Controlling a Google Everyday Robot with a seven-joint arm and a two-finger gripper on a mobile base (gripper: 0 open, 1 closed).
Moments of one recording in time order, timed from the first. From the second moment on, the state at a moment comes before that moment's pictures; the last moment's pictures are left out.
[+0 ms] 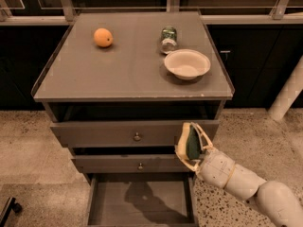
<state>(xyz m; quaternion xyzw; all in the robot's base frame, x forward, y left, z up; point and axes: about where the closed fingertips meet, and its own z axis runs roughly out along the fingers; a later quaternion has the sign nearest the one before) 0.469 -0.106 0.707 -0.48 0.51 0.13 0.70</state>
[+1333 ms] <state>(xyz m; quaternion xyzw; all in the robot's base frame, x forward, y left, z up) 0.498 -0.051 0.808 -0.57 0.45 0.12 0.68</state>
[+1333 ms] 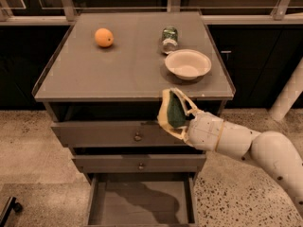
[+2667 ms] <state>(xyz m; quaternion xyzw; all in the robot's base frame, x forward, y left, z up) 0.567 0.006 0.889 -0.65 0.47 0.15 0.57</state>
